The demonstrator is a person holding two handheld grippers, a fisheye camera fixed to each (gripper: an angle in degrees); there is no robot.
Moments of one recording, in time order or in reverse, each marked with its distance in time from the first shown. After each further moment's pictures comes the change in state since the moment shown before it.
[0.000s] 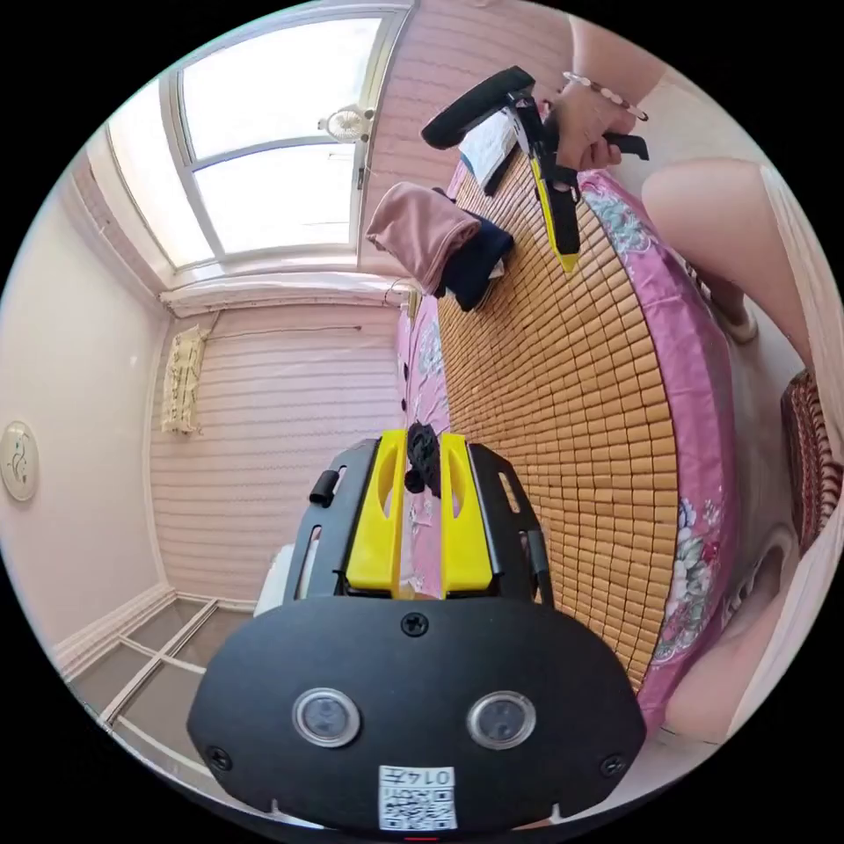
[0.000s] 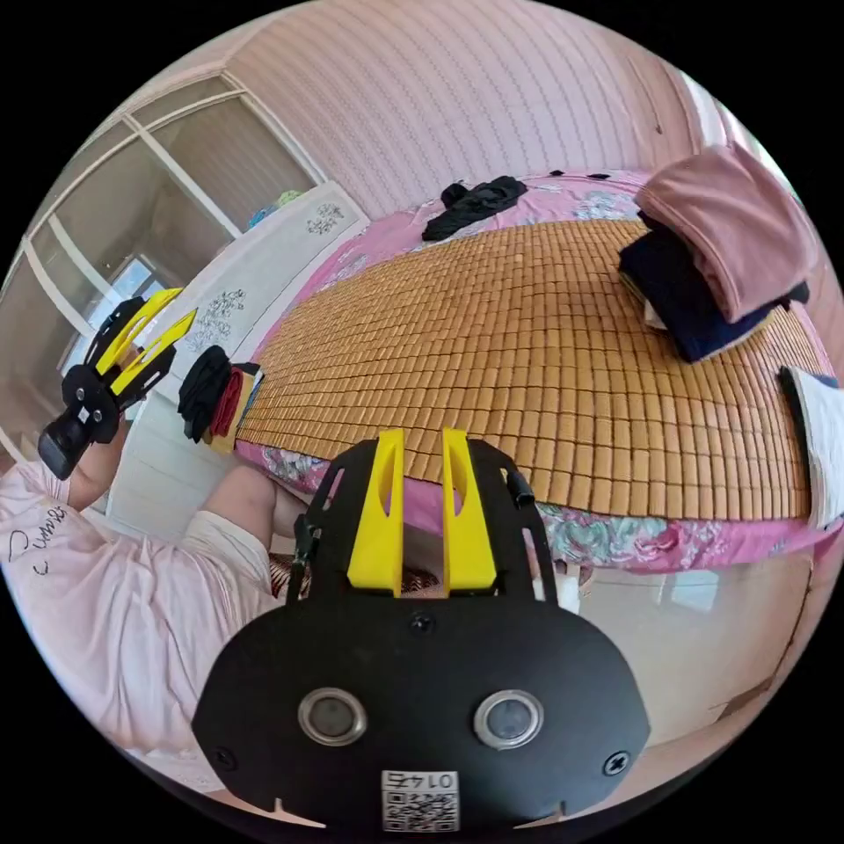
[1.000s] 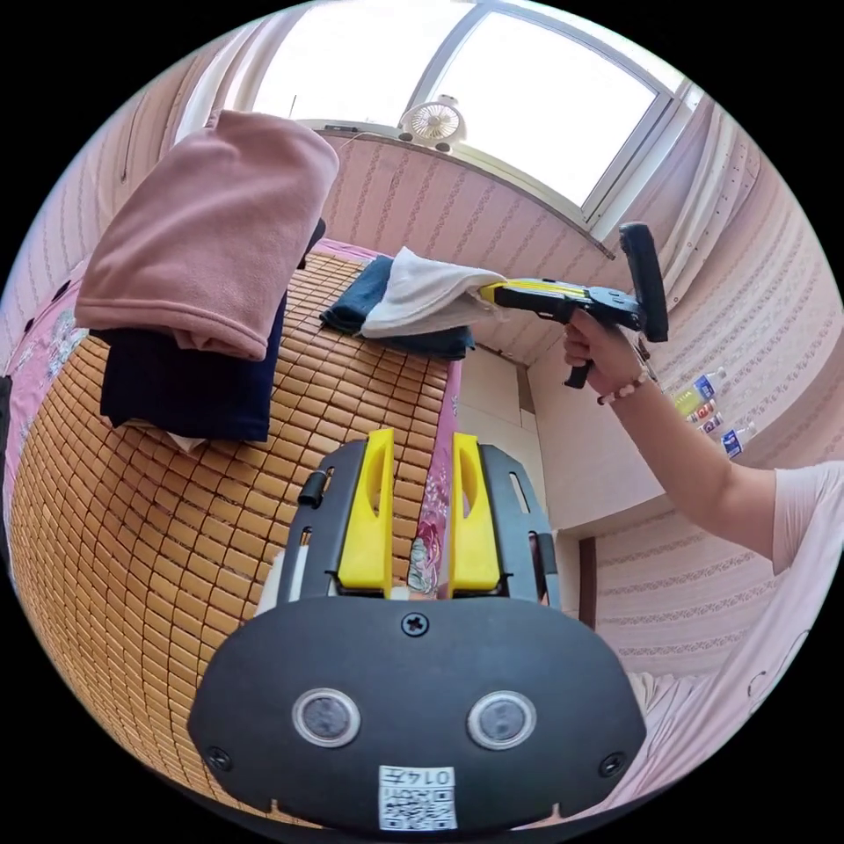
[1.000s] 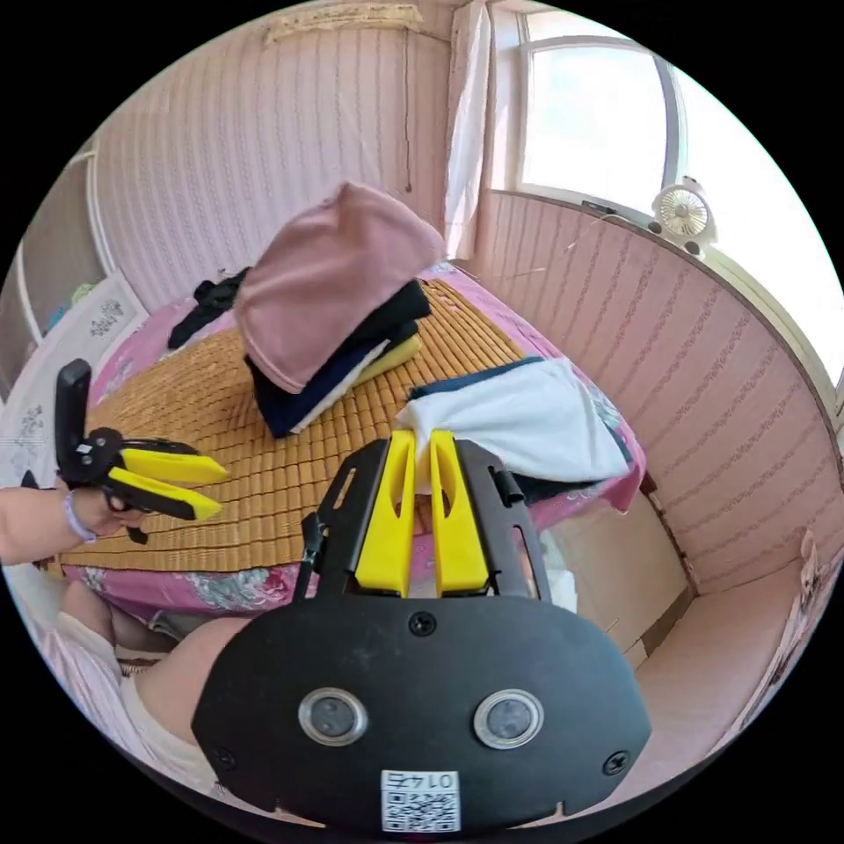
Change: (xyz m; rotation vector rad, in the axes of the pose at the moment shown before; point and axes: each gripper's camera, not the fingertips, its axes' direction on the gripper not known) left arm -0.014 -0.310 0.326 0.308 1.410 -0.757; right arm 0.219 0.015 -0.221 0.281 0.535 0.177
